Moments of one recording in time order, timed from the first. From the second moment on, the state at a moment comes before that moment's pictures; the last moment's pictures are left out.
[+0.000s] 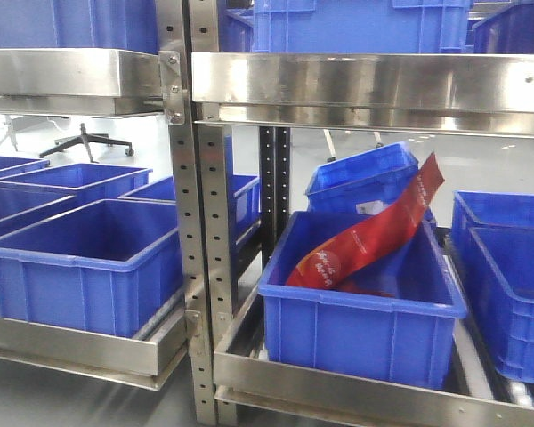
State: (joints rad) left arm -0.17 0.70 -0.79 -0.01 0.29 -0.13; right arm 0.17 0.61 -0.85 0.07 0.50 0.10
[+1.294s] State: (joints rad) left arm -0.17 0.70 -0.79 -0.01 0.28 -0.13; right arm 0.17 0.61 -0.85 0.07 0.50 0.10
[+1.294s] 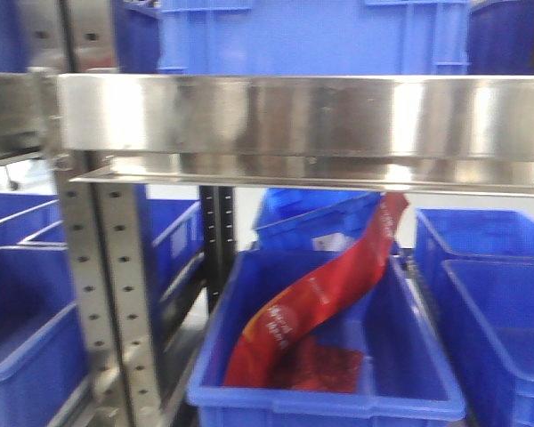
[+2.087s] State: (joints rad) left arm -0.17 0.70 -0.79 -0.01 0.28 -0.13; right arm 0.17 0.61 -0.85 0.07 0.50 0.10
